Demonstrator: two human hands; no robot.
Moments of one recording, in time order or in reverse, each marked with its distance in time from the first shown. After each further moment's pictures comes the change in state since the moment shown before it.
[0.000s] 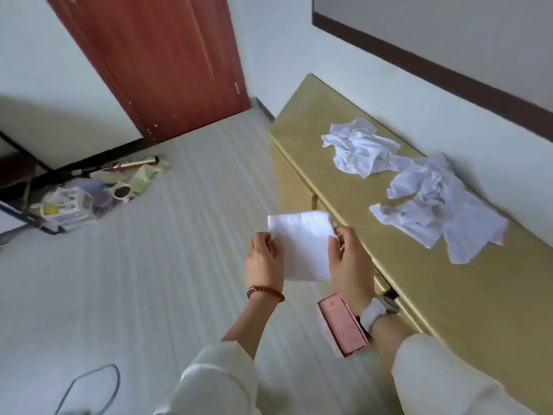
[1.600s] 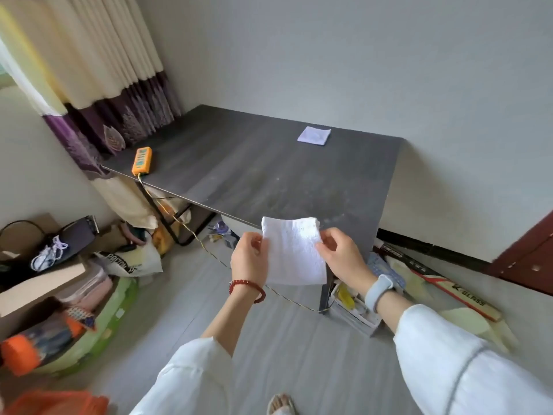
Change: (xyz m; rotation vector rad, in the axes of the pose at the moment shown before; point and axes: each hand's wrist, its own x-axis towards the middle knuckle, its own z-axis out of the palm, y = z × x) left_hand 0.867 -0.794 -0.947 -0.129 0.741 -0.550; right_hand 0.087 -1.056 1.186 0.356 -1.100 -0.496
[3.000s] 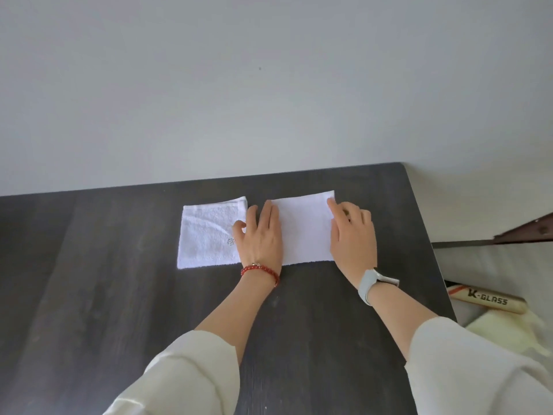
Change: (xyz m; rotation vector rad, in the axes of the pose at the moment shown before) left_hand 0.584 0.053 0.530 0.928 -0.325 0.851; right_hand 0.640 0.266 -0.096 -0.738 0.531 0.281
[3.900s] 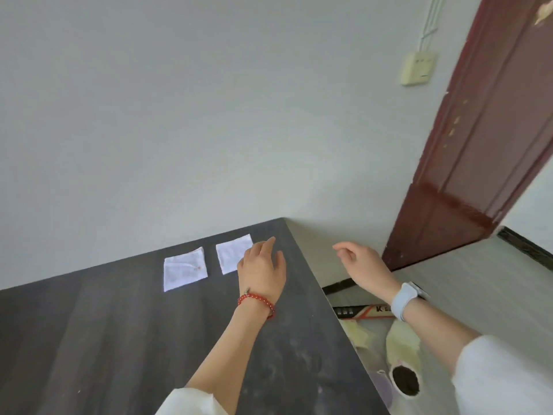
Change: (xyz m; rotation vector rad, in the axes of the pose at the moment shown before) left_hand -0.214 0.082 -0.288 -0.710 -0.027 0.197; right_hand -0.237 0.012 -0.332 0.321 0.004 0.190
